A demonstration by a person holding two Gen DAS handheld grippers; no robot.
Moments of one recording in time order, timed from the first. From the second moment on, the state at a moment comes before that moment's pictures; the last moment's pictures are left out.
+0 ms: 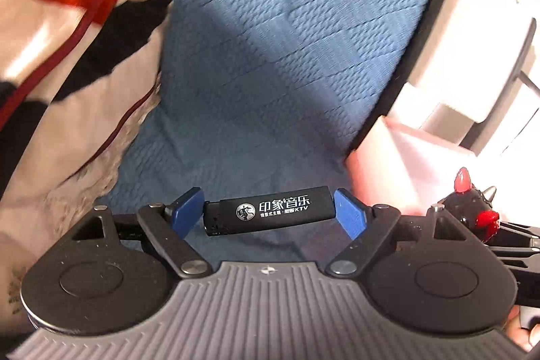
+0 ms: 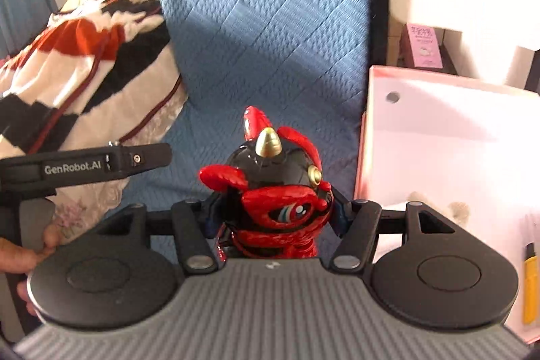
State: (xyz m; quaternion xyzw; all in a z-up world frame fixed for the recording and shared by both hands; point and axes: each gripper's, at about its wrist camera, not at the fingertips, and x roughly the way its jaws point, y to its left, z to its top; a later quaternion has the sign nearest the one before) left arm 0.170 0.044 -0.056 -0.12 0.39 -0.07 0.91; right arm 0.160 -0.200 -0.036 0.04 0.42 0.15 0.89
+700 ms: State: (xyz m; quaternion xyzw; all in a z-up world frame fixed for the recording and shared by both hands) left arm 0.186 -0.076 0.008 -0.11 0.34 -0.16 0.92; right arm 0.176 -0.289 0.038 0.05 0.35 0.10 0.93
